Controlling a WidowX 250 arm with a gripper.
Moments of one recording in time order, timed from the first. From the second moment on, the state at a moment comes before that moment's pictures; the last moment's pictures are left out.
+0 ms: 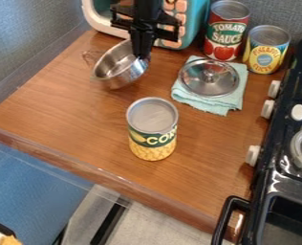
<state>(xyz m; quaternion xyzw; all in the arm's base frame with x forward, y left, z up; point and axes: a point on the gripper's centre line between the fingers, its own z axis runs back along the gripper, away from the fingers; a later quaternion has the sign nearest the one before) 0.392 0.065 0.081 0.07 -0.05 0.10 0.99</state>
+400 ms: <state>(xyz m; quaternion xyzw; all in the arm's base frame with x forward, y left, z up) 0.407 0.072 0.059 0.09 -0.02 0.12 0.99</state>
